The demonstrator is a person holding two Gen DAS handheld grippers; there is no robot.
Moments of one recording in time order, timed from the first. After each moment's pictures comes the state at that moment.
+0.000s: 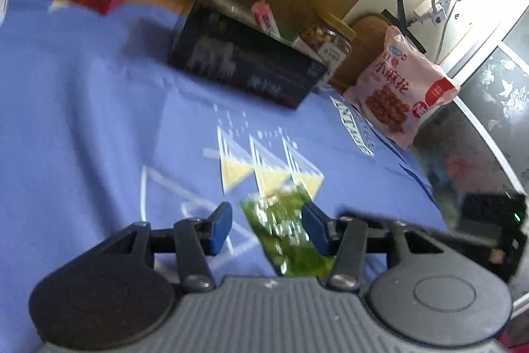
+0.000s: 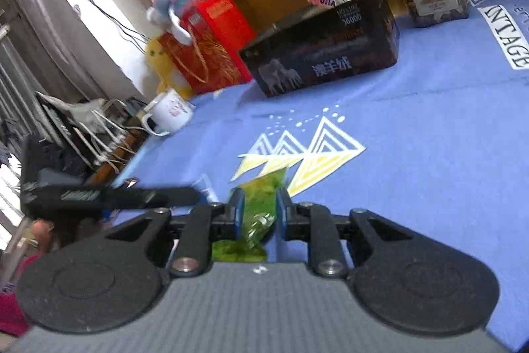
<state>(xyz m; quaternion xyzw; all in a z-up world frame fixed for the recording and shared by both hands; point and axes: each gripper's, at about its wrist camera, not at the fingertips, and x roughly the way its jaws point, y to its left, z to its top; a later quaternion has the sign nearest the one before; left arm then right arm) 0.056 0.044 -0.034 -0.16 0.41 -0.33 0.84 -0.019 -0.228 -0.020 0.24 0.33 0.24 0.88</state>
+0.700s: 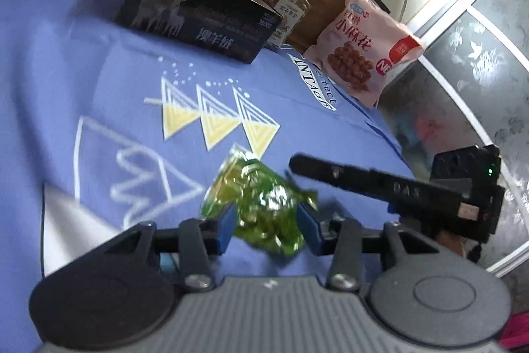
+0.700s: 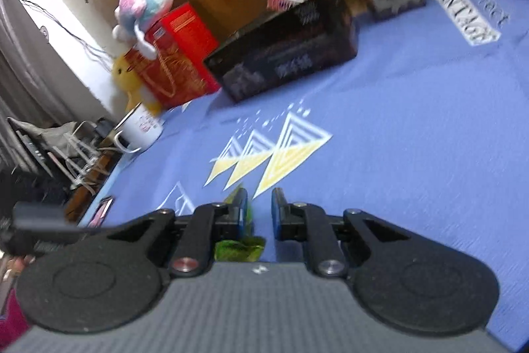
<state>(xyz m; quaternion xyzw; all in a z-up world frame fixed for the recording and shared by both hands) 0.025 0.027 -0.052 -0.16 0.44 -0.39 0.79 -0.020 -0.220 -0.034 0.26 0.33 0.17 0.89</state>
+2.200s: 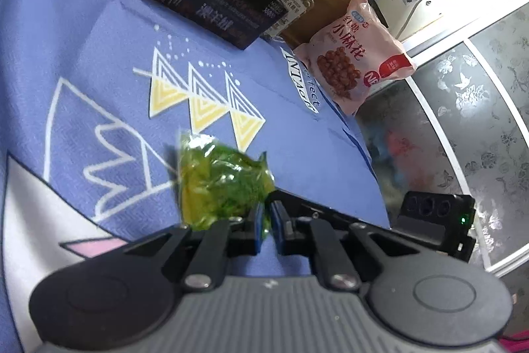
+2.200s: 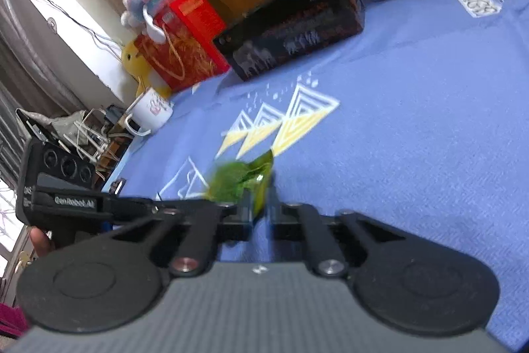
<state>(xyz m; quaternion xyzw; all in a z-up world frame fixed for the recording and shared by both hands) 0.049 0.026 -0.067 -0.23 0.47 -0.42 0.74 -0.031 -0.220 -0.047 0.28 0.35 0.19 0.87</state>
